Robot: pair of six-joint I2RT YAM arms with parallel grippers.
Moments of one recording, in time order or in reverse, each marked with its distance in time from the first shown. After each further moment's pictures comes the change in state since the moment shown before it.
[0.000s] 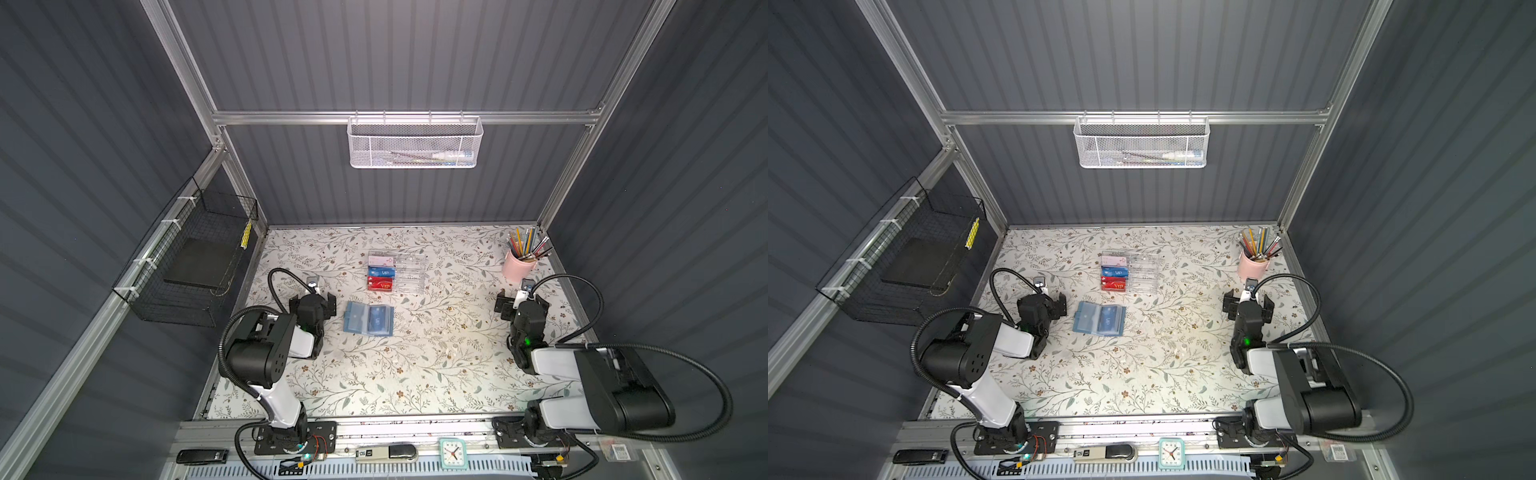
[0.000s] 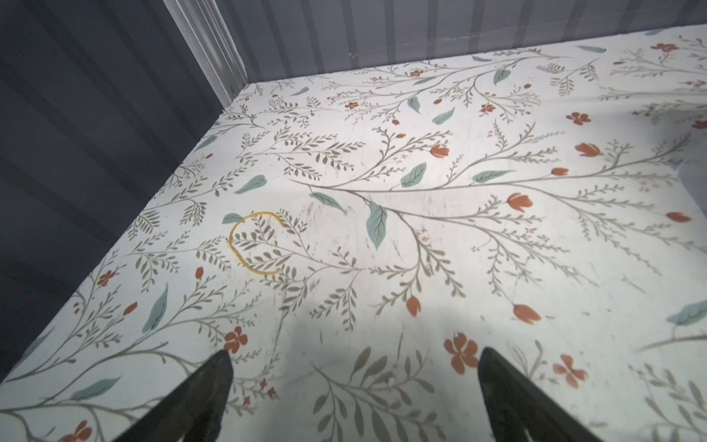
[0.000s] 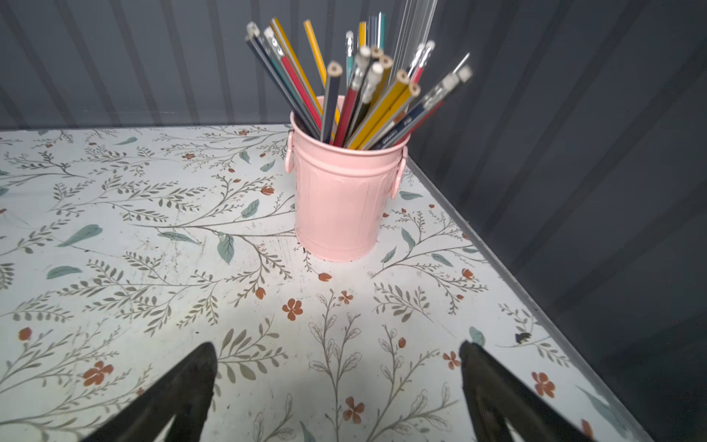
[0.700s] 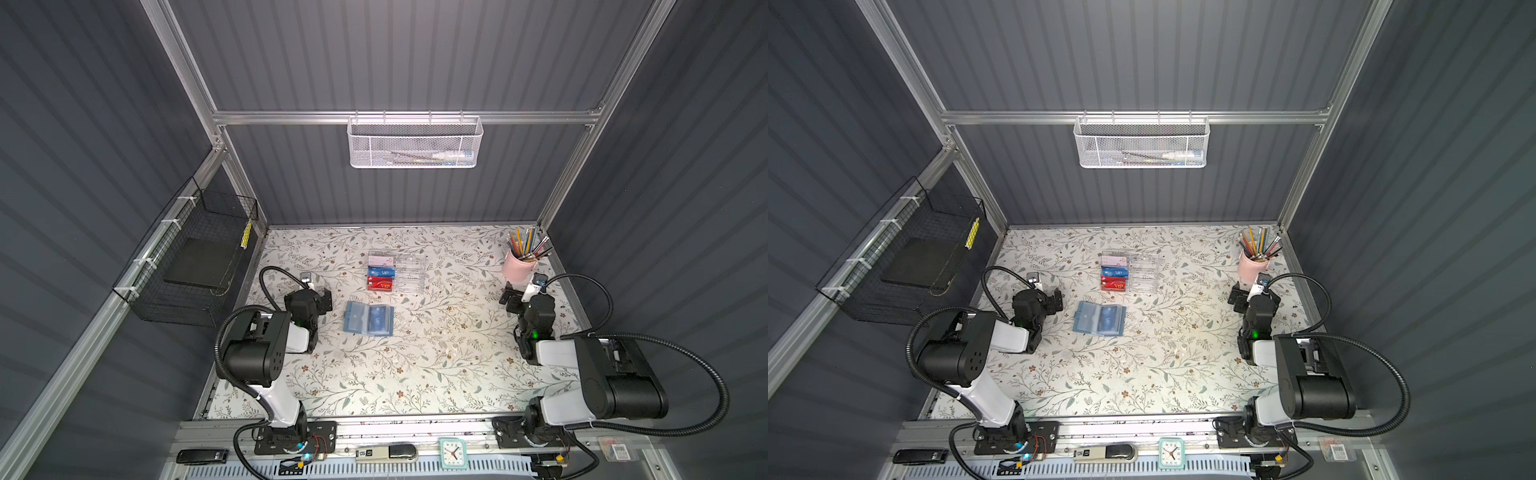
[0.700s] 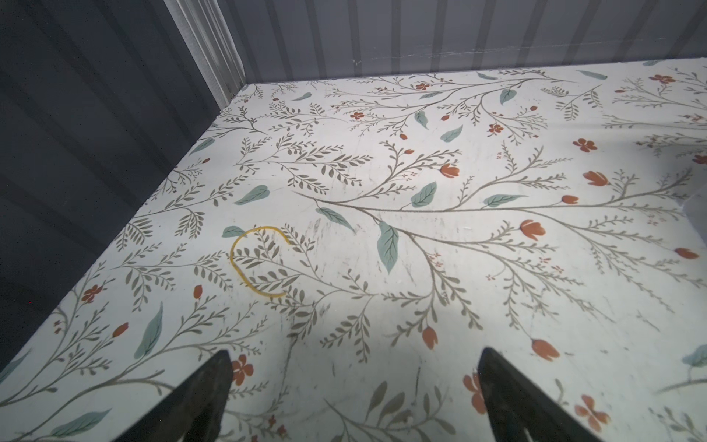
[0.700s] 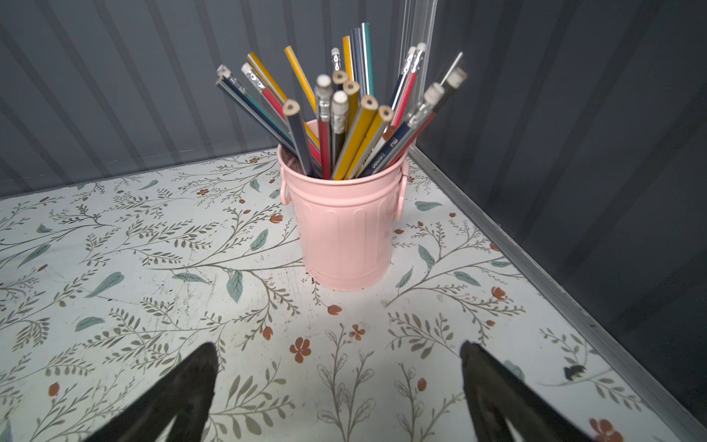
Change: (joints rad) left arm 0.056 0.000 0.032 -0.033 0.077 -0.016; right arm -0.109 0.023 0.067 -0.009 -0.160 0.092
